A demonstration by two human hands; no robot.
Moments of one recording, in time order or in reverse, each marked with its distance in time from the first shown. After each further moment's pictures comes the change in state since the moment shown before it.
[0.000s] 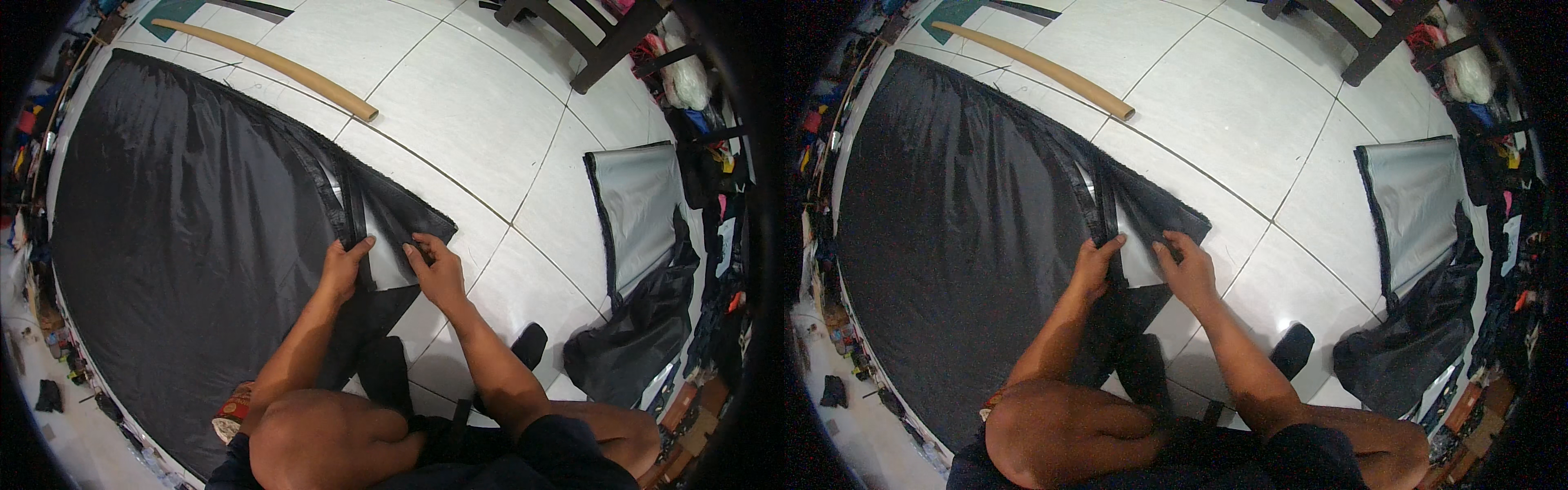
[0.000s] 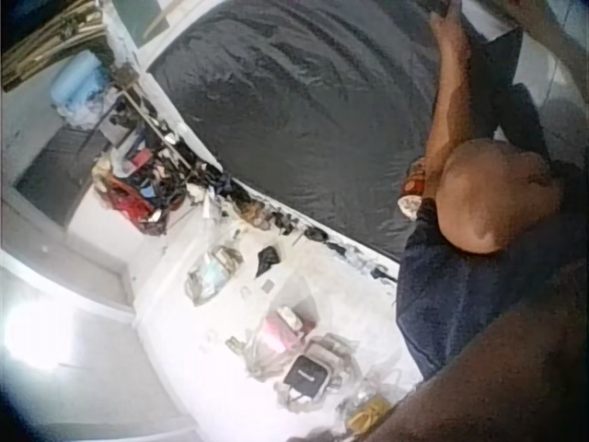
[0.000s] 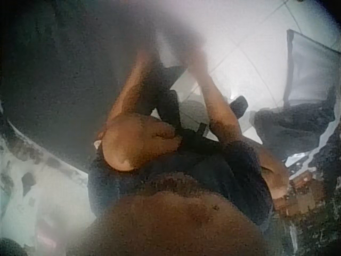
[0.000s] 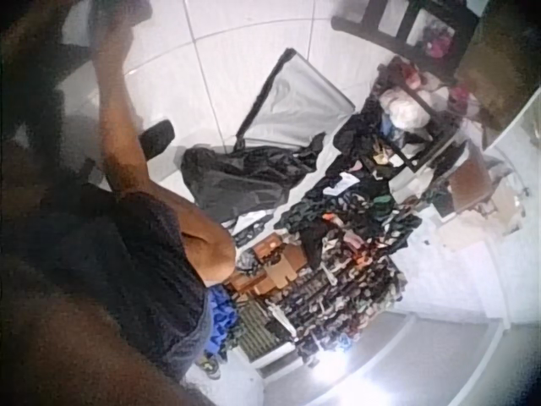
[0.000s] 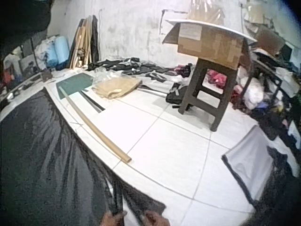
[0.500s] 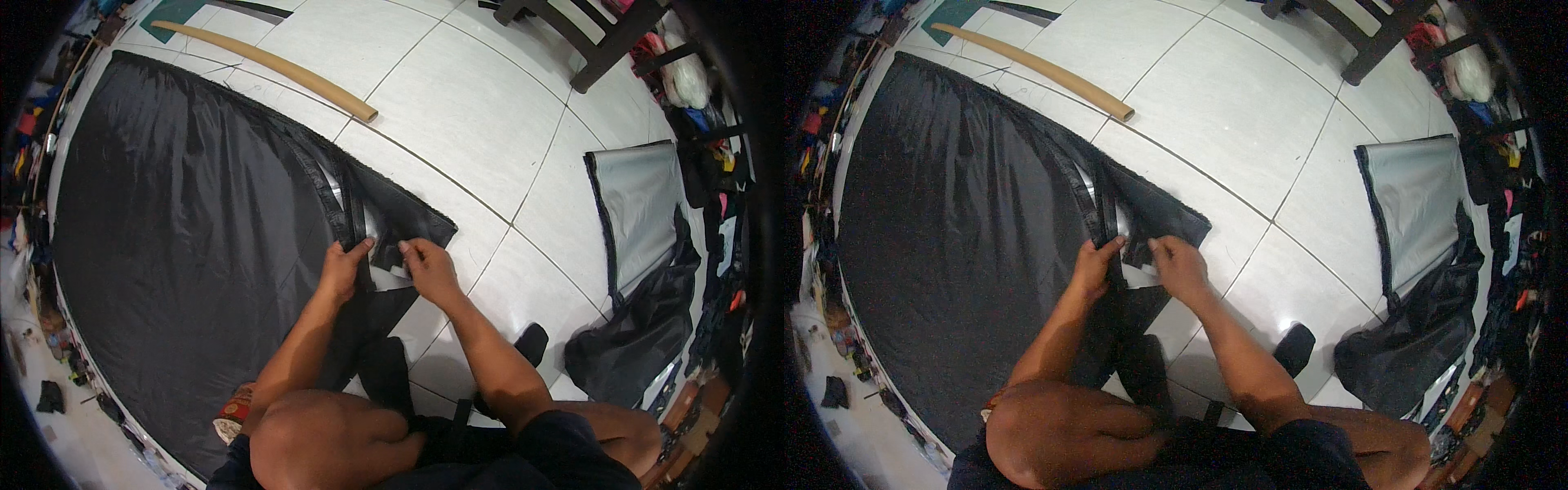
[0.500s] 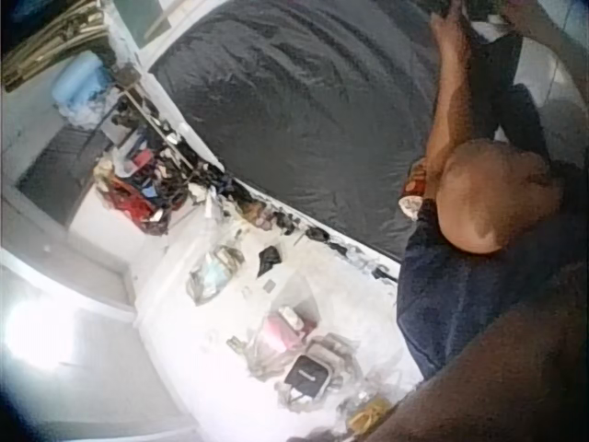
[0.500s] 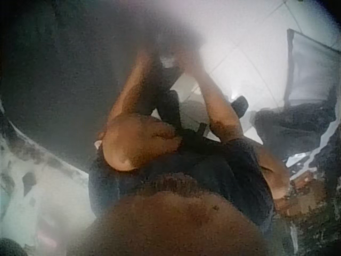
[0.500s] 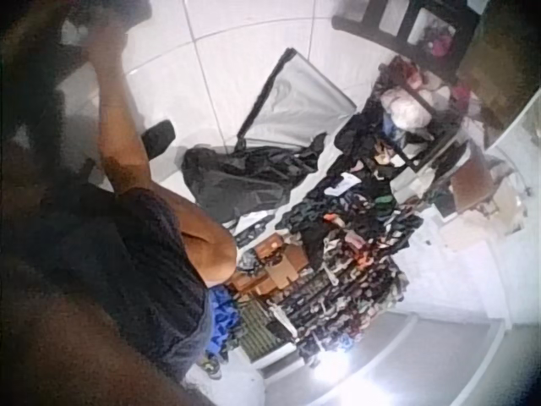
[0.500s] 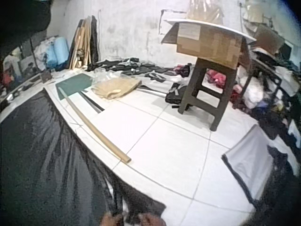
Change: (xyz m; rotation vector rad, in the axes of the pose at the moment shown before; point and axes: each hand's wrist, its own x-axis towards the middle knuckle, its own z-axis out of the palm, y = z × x) left_hand 0.000 0.000 -0.001 -0.009 0.013 -0.006; right_hand 0.008 -0.004 0.006 -0.112 -0.136 0.048
